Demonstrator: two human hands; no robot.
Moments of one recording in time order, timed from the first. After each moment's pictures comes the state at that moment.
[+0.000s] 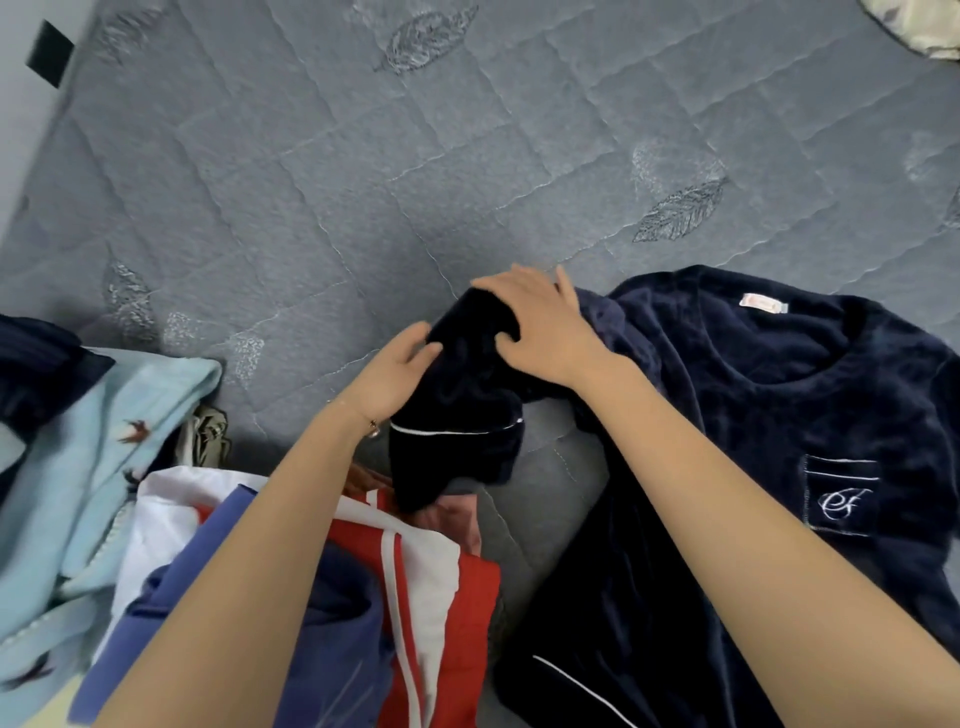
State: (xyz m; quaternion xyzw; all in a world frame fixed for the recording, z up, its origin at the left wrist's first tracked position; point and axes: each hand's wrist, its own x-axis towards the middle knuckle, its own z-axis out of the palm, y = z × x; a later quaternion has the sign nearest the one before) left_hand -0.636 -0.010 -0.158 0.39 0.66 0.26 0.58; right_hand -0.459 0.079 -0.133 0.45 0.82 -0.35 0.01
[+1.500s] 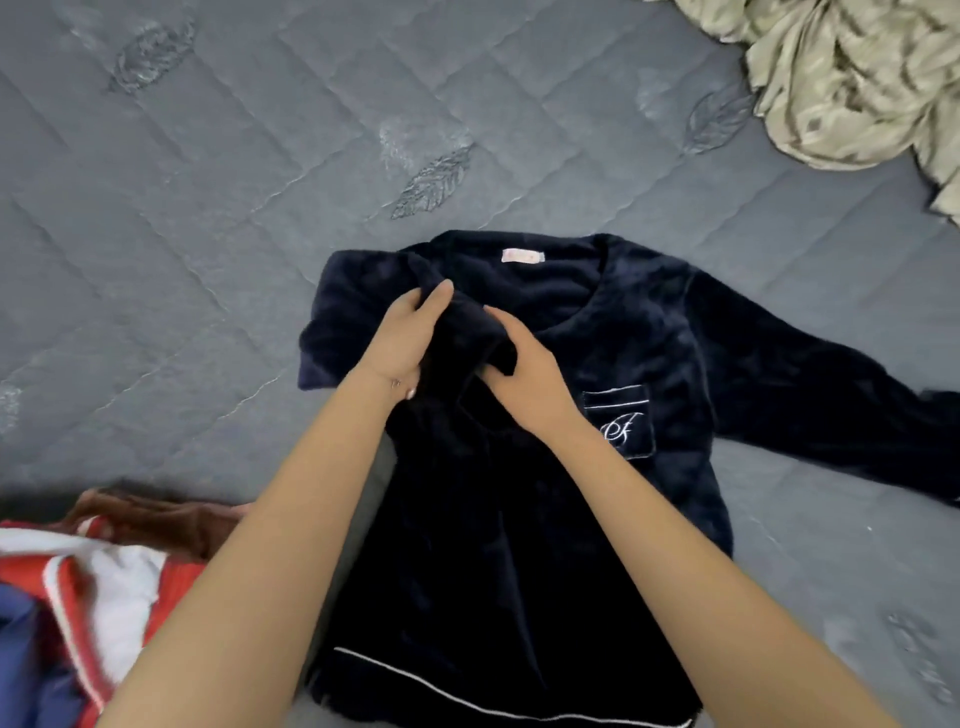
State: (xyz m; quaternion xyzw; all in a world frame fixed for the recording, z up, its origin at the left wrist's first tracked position) left_hand -0.340 0.058 -0.126 0.22 0.63 0.34 0.67; right_hand -0.193 0.026 -0.144 0.60 0.56 -0.53 -0.23
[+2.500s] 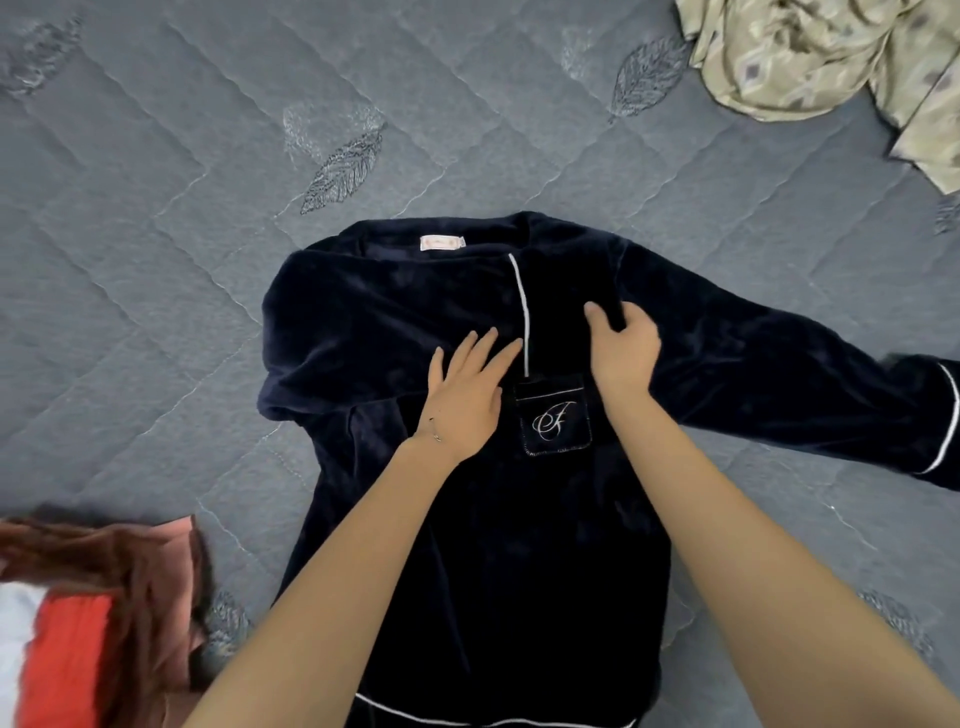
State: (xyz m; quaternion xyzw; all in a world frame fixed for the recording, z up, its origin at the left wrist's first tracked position) left_hand -0.208 0.007 -0.200 0.75 0.59 -0.02 0.31; right_hand -0.035 0.053 -0.191 0.81 0.33 -0.34 -0.34
